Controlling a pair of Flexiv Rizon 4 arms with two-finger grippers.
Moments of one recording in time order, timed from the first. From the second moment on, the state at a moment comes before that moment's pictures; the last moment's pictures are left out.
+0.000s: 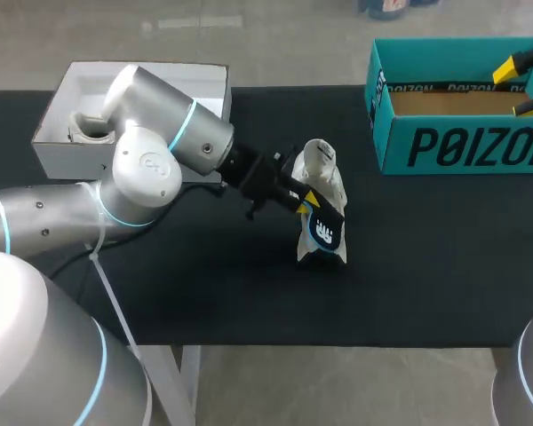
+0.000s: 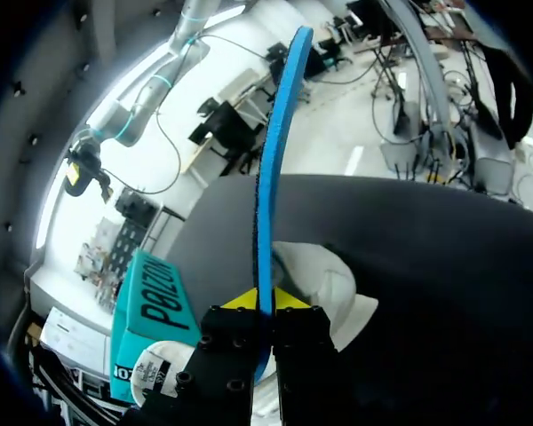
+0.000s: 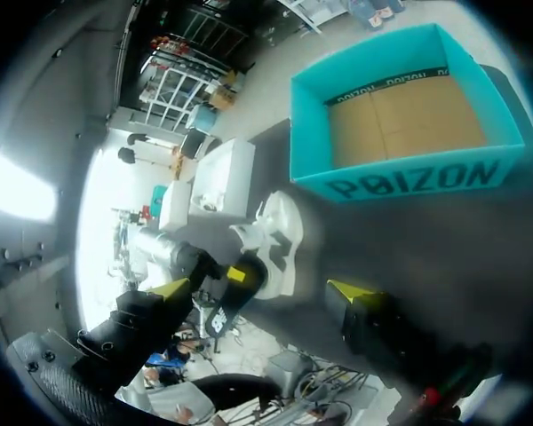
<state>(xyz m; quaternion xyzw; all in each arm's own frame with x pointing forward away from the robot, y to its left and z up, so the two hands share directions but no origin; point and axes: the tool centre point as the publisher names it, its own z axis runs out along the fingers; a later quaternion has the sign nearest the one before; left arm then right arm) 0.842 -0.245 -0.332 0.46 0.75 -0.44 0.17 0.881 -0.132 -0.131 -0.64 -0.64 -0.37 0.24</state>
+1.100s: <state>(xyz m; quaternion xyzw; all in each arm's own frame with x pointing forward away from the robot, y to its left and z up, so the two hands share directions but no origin) 0.830 -0.263 -0.314 0.44 0.75 -0.46 0.17 0.881 -0.132 -0.131 -0.64 -0.64 -0.37 0.24</state>
